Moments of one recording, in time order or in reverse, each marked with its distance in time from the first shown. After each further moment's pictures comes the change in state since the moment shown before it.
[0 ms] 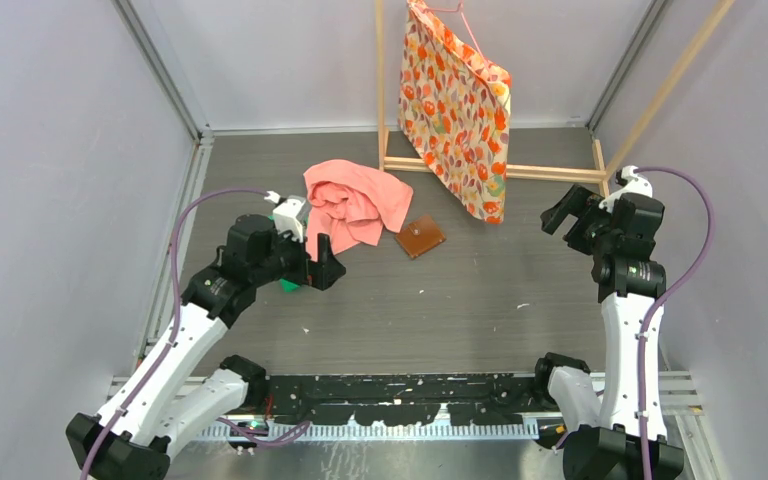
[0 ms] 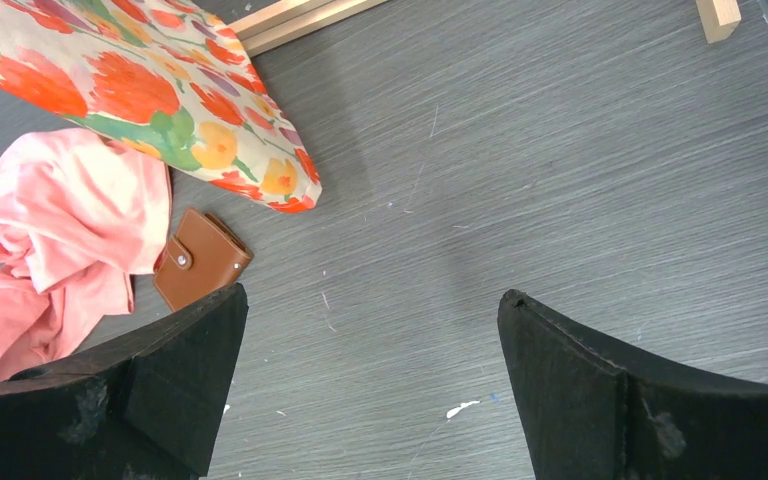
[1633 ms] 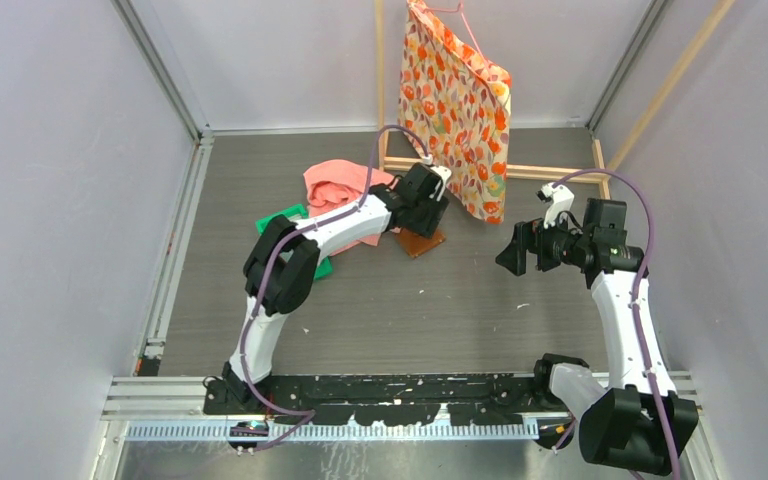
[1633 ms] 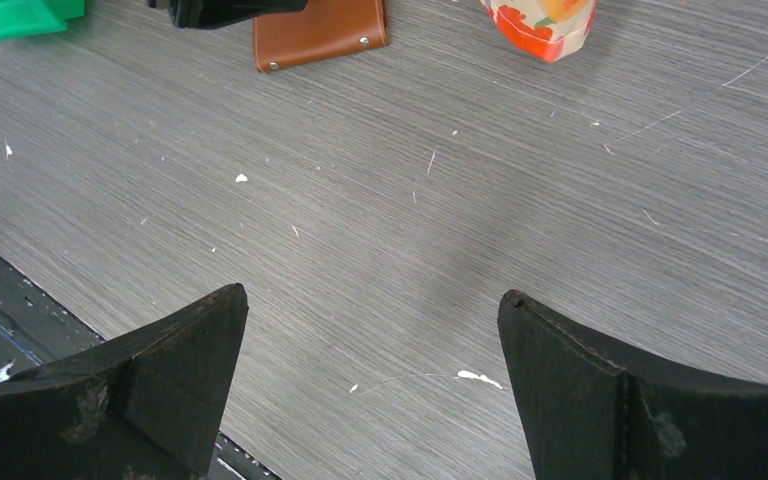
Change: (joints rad) left arm -0.362 1.260 0.874 0.113 -0.348 0.064; right arm 0.095 0.141 -0.070 -0.123 -0.474 -0.577
